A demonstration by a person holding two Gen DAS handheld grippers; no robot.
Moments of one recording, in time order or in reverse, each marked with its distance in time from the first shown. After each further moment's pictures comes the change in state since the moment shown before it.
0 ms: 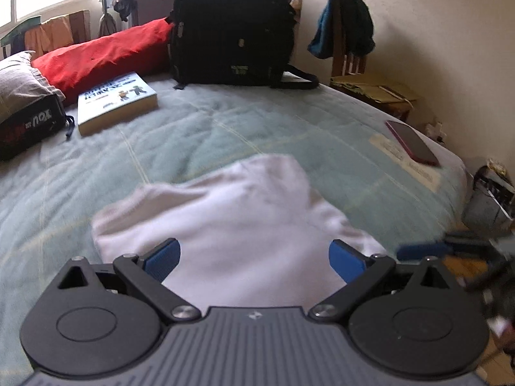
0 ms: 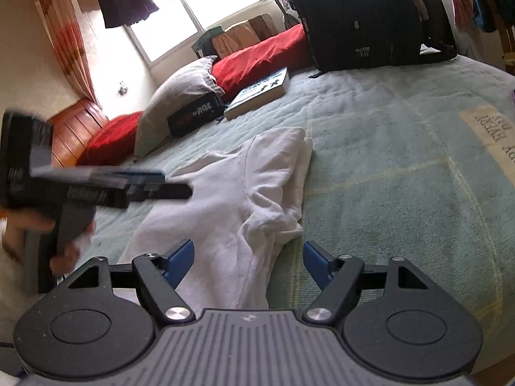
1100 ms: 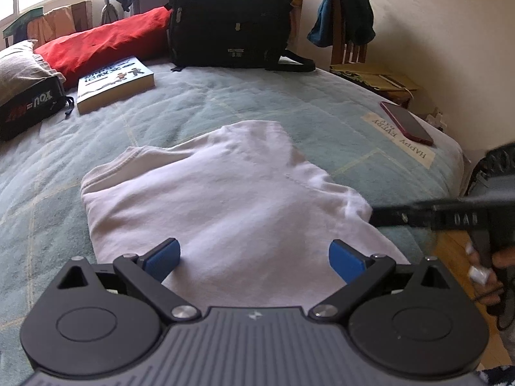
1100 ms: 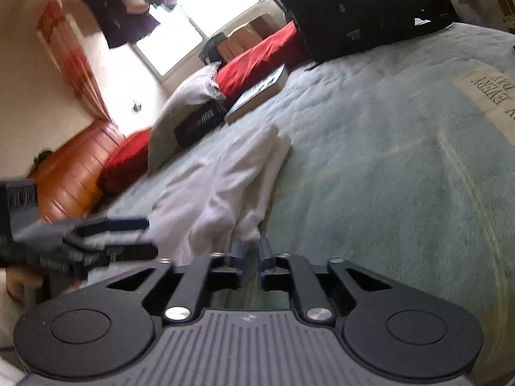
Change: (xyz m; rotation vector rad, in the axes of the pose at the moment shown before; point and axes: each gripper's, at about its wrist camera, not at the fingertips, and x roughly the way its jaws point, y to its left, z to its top) left arm -0.002 -0.017 -0.025 -0.007 0.033 0.013; right arm 0.014 -0.054 0.003 0.103 -0.013 0.124
